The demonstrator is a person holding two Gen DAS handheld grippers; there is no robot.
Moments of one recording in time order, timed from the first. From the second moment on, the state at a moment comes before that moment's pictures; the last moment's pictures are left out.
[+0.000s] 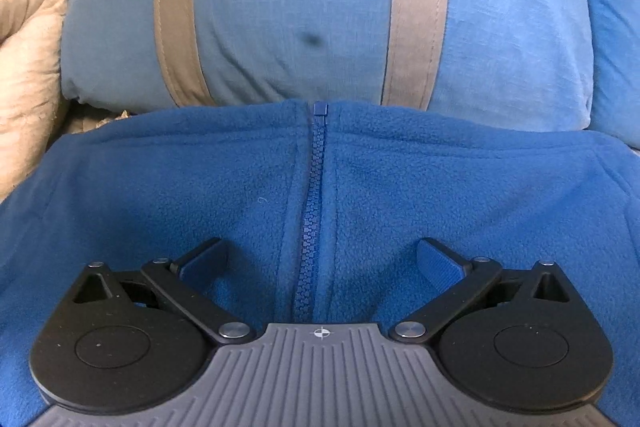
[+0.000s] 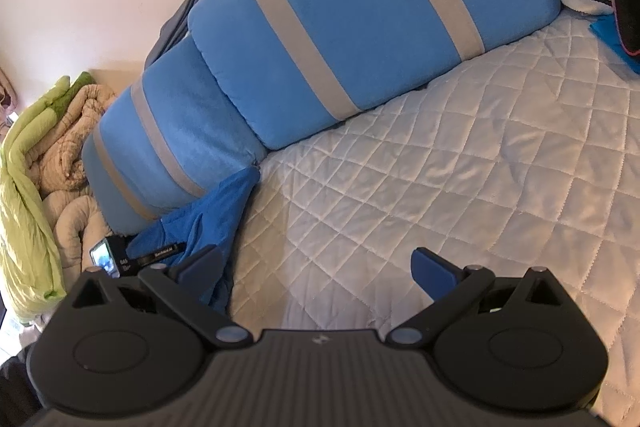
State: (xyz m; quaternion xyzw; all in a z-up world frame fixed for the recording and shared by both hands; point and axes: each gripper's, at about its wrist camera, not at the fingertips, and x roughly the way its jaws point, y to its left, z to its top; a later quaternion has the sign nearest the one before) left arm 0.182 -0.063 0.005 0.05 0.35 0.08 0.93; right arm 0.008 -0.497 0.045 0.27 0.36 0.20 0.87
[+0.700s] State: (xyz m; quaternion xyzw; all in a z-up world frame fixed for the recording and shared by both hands) left arm 0.147 -0.160 0.067 0.02 0.34 0.01 0.94; right arm 0.042 -0.403 0.034 -0.02 0.51 0.11 0.86
